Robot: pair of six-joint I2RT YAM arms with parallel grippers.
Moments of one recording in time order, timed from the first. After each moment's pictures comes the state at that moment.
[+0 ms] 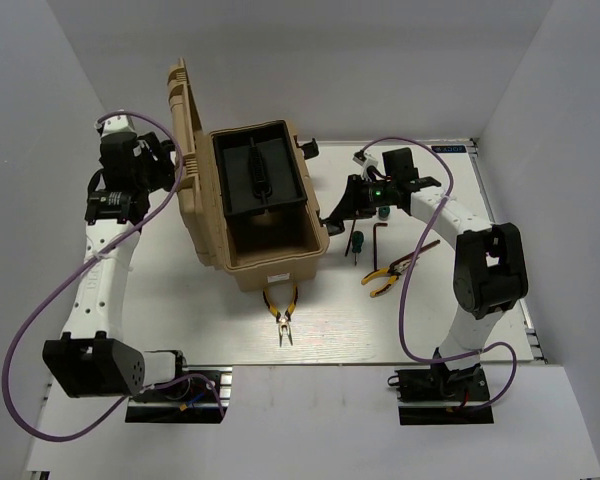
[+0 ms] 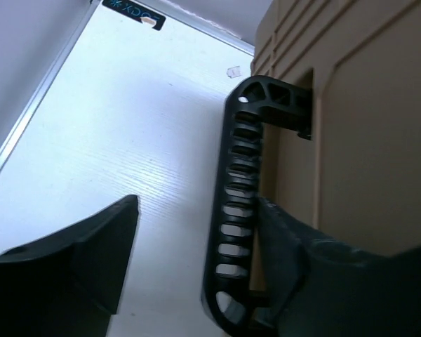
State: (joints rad) left arm 0.02 1.28 1.38 -0.52 -0.21 -0.33; right arm 0.31 1.79 1.33 -0.36 -0.77 0.26
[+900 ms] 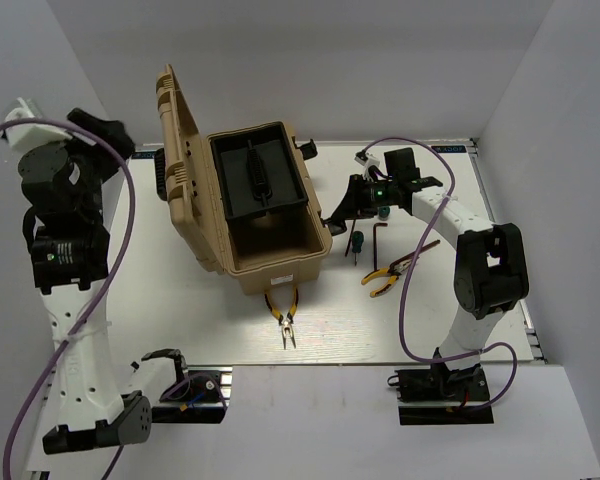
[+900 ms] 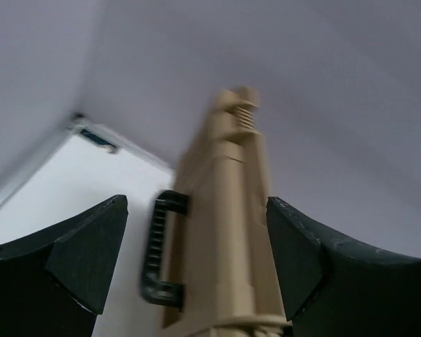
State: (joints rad) left arm 0.12 1.01 1.59 -0.57 -0.25 -0.52; right arm 0.30 1.79 1.33 -0.36 -0.78 0.25
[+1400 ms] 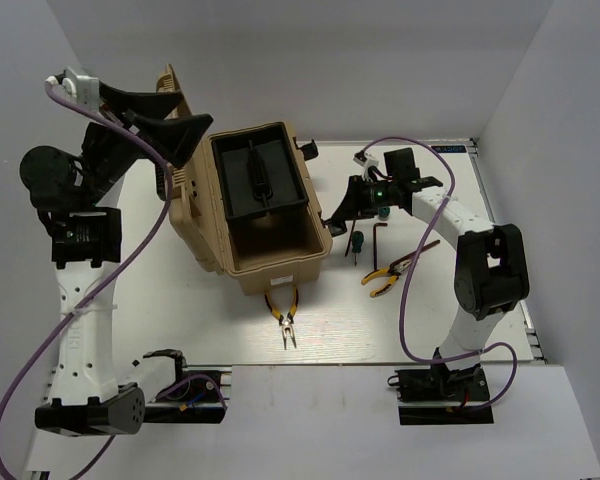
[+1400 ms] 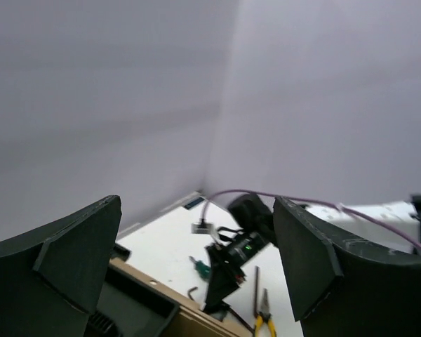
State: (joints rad) left arm 0.04 1.08 1.52 0.12 0.74 -0.56; right arm 0.31 1.79 1.33 -0.37 -0.79 0.22
